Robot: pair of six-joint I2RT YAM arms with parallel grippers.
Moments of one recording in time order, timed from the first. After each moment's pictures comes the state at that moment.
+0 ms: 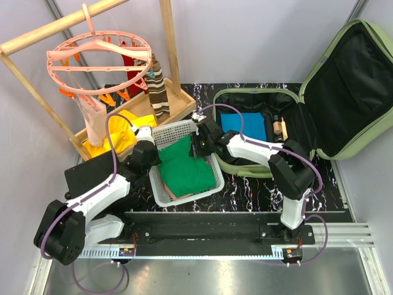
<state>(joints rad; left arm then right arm) -0.48 1.11 0.52 0.04 -0.35 -0.40 0.76 1.86 1.26 -0.21 -0.11 0.48</state>
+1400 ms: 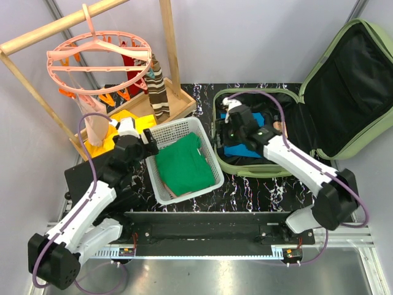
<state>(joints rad) -0.41 0.88 0.64 -0.20 -0.33 -0.42 0.65 1.47 1.20 -0.44 0.01 0.36</state>
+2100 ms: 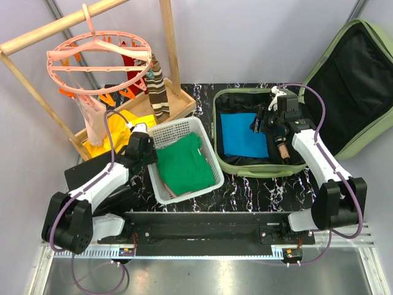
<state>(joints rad) -0.34 1.20 0.64 -0.22 -0.19 -0.43 0.15 1.41 1.16 -0.47 -0.18 0.28</state>
